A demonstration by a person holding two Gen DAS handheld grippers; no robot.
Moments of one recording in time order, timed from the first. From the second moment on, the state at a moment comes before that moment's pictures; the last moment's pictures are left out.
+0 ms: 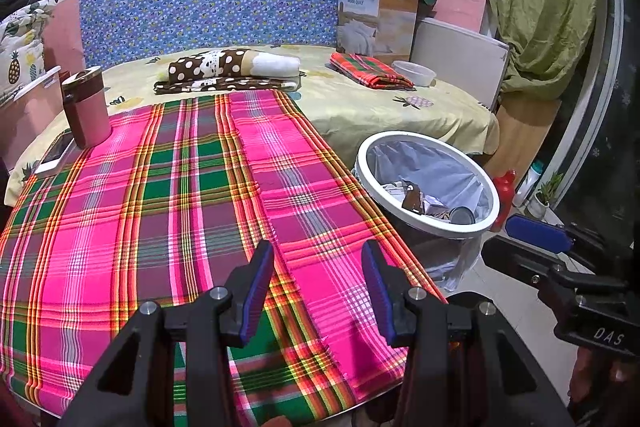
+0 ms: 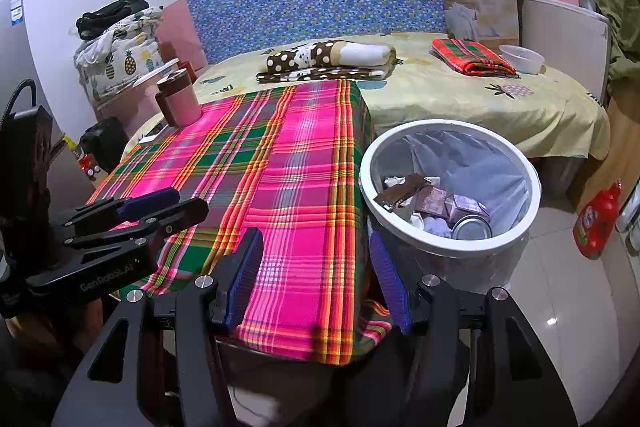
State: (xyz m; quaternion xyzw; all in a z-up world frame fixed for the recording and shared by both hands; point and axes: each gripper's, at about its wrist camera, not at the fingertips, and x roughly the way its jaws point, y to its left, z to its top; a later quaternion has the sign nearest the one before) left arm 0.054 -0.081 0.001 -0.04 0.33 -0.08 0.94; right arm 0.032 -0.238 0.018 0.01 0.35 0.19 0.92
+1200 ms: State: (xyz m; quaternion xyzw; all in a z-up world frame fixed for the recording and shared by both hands) left arm 0.053 -0.078 -0.004 -0.03 0.34 -0.07 0.94; right arm 0.032 -0.238 0.019 0.01 0.35 0.19 0.92
